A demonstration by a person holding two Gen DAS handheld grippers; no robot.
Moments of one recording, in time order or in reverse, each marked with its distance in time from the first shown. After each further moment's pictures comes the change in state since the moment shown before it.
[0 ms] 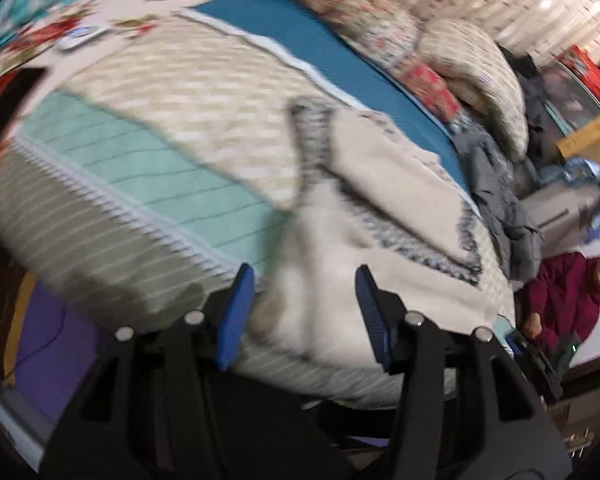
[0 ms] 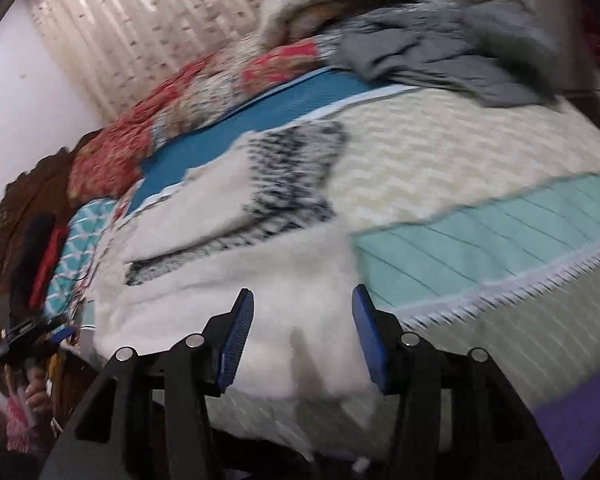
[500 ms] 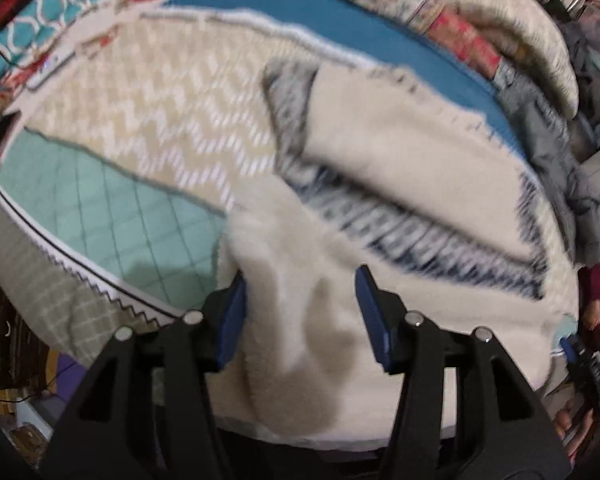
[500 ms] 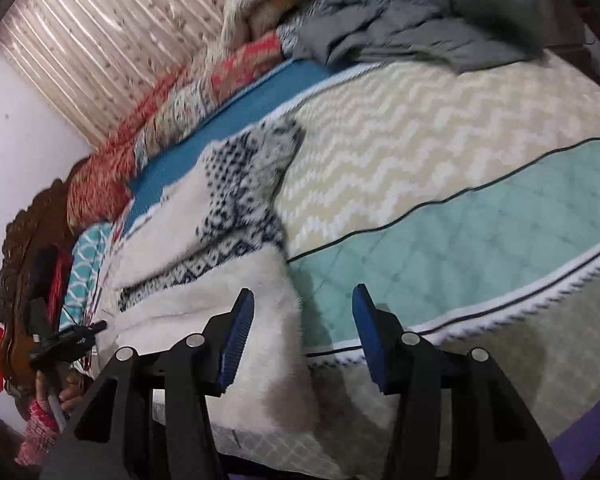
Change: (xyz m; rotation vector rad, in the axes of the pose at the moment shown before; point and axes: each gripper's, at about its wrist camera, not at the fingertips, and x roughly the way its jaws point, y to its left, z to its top) left arm 0.081 -0.066 0.014 0.093 0.053 0.244; right arm 0.014 -0.073 0.023 0.150 0.017 0.038
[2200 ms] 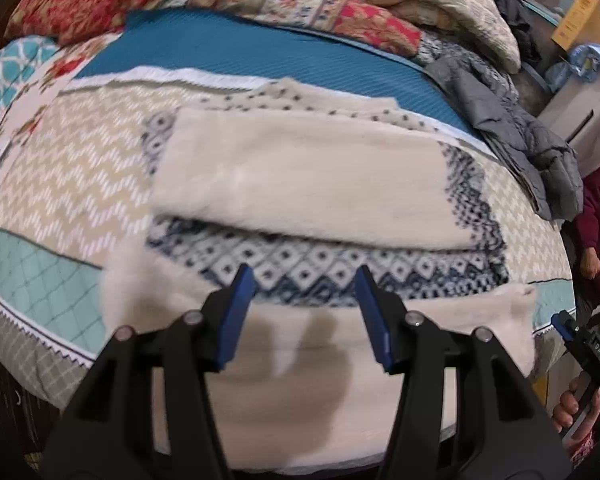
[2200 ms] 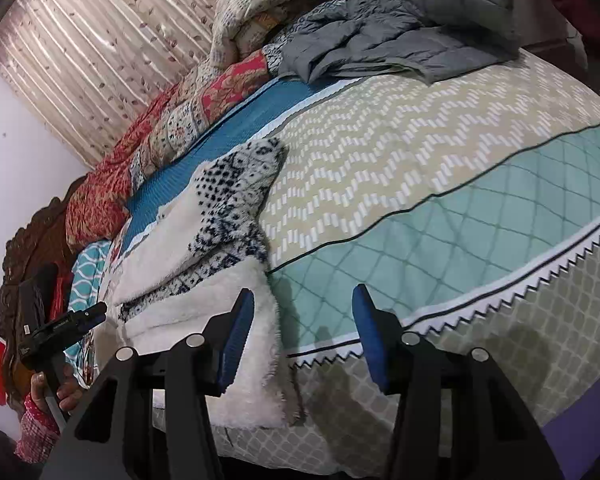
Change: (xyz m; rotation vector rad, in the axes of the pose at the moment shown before) left arm 0.009 -0.105 -0.003 0.233 -0.052 -0.059; right arm -0.013 -0.016 0.000 0.037 -0.050 -0.010
